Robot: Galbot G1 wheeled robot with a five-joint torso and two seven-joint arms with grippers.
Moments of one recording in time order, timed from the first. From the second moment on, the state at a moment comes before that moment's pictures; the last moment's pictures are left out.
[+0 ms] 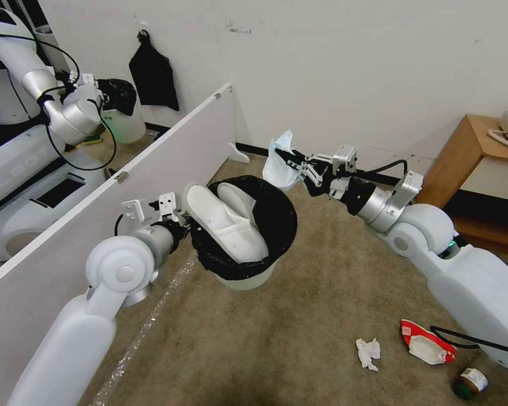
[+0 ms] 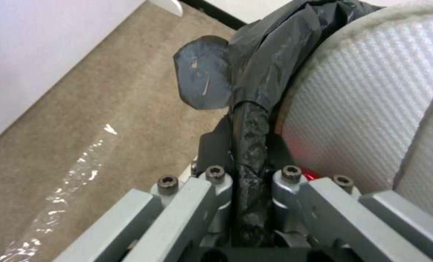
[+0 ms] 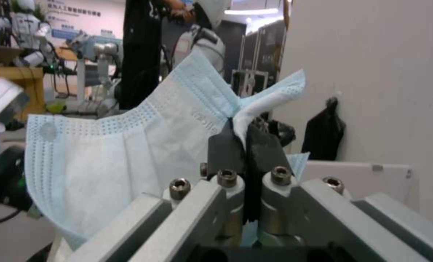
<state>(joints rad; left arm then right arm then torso) 0.84 -1.04 -0.24 -2.11 -1.31 0.70 -0.71 -0.63 0.75 0.04 1.90 0.87 0.03 -0.40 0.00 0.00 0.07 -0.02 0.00</state>
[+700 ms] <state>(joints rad) 0.76 -1.08 -0.17 -2.07 -1.30 0.70 -0.70 -0.67 0.72 -0.03 1.88 0.83 0.02 -0.38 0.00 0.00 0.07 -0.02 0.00</state>
